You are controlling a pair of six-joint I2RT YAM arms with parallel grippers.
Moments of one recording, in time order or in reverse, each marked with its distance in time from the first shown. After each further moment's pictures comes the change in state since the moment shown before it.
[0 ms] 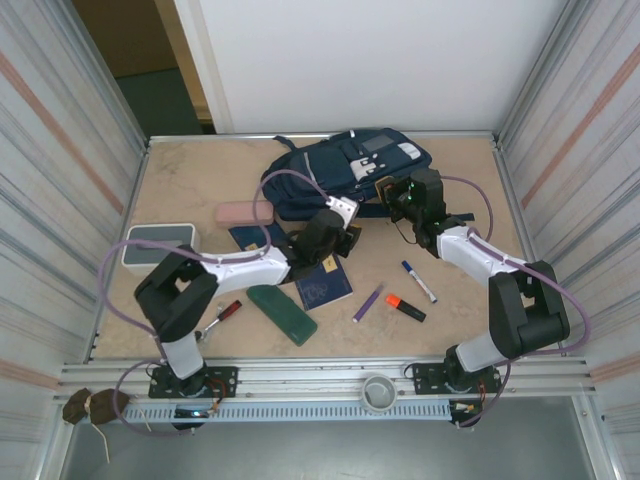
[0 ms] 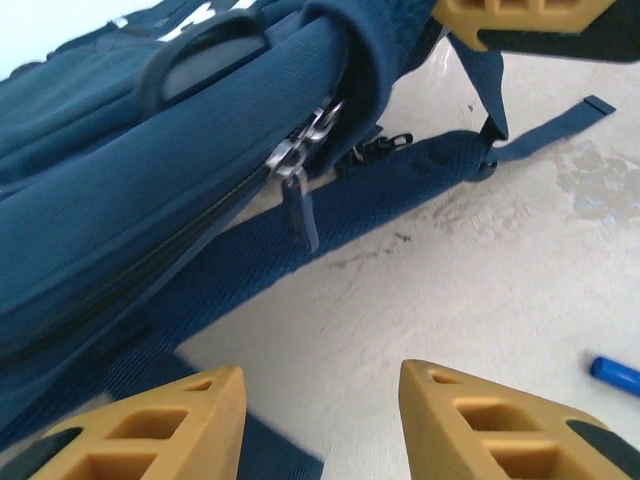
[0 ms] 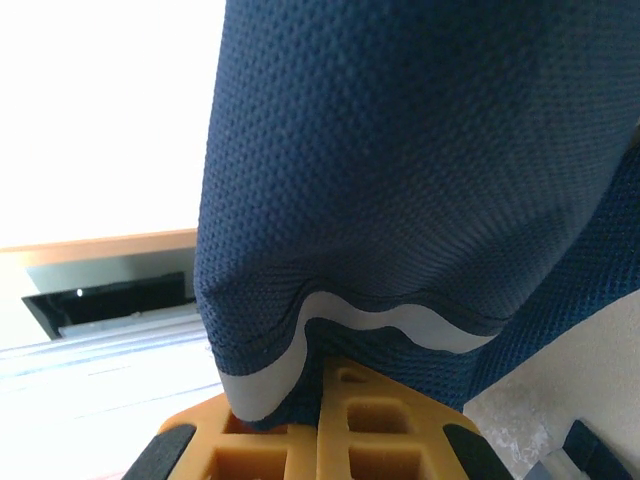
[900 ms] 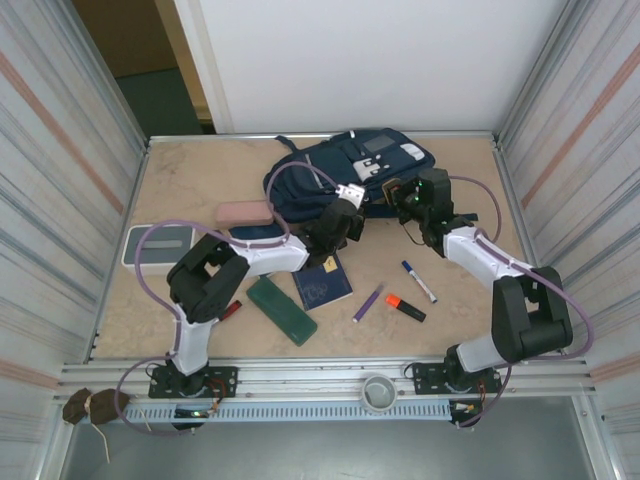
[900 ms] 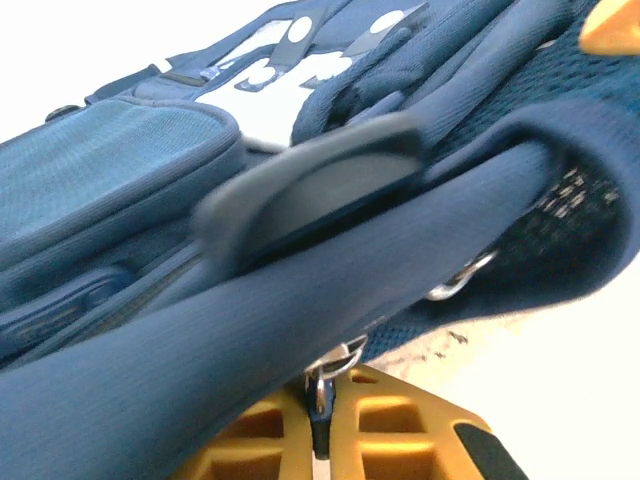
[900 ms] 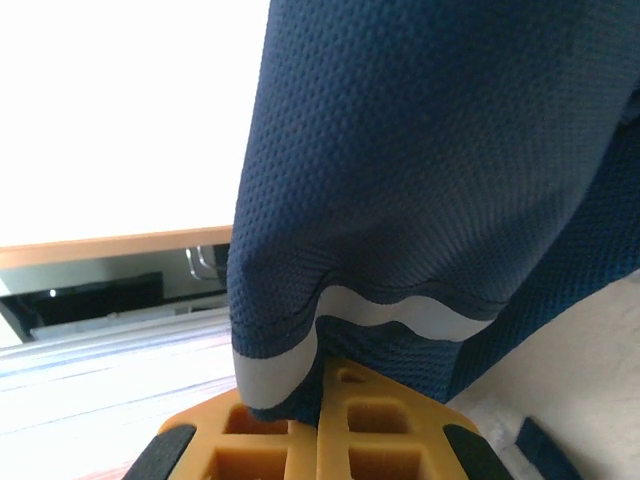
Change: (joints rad) left arm 0.043 0.169 0.141 0.079 -0.046 -0.008; right arm -0.067 -0.038 -0.012 -0.079 -0.037 -0.070
